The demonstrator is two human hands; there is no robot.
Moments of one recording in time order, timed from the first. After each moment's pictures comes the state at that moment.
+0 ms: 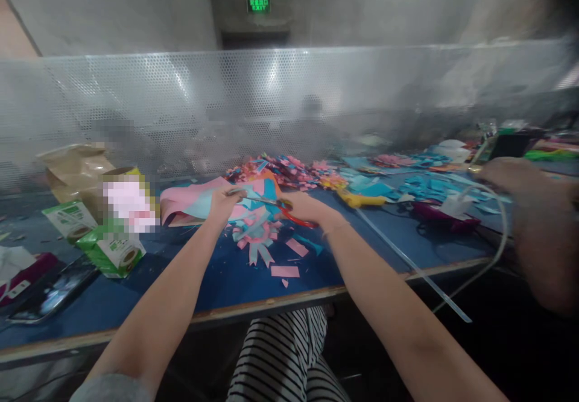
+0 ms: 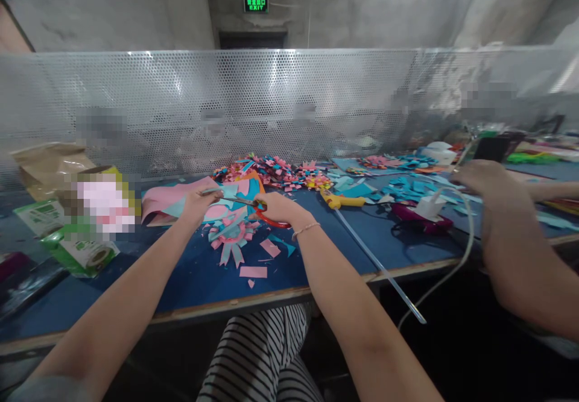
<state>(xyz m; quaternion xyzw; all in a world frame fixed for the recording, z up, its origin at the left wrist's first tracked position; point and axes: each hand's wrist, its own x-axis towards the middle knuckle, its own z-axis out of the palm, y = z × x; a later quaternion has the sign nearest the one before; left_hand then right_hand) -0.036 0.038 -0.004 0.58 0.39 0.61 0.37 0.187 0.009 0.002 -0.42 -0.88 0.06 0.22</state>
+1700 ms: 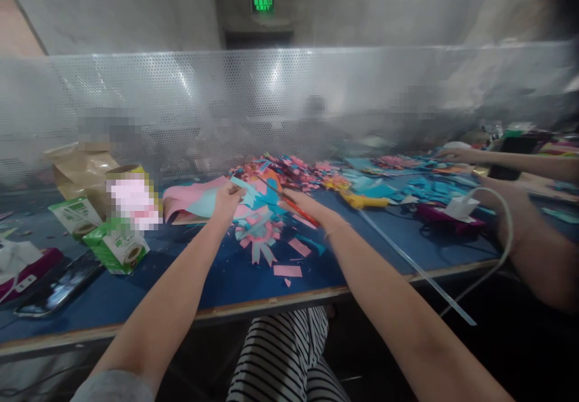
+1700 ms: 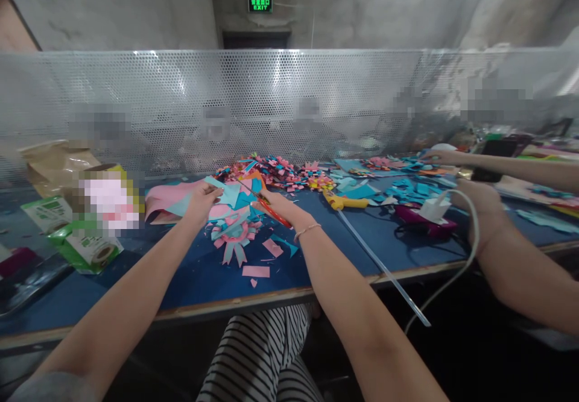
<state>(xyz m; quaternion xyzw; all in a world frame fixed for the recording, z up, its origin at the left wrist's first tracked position) -0.031 0.036 -0.001 0.53 0.43 0.62 0.38 0.181 0.005 0.000 -0.43 -0.84 0.16 0.28</state>
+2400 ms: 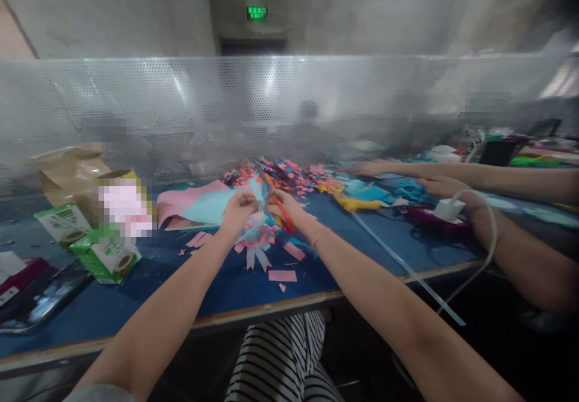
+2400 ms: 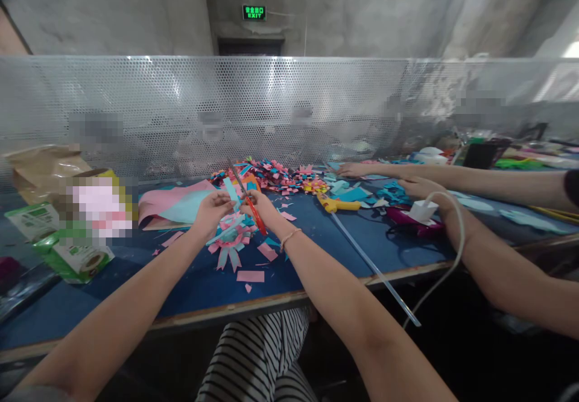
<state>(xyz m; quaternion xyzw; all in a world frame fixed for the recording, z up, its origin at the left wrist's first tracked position) 0.004 0.011 -0.007 0.54 0.36 0.61 0.46 0.144 0.016 -0.012 -0.39 -0.66 0.41 0.49</state>
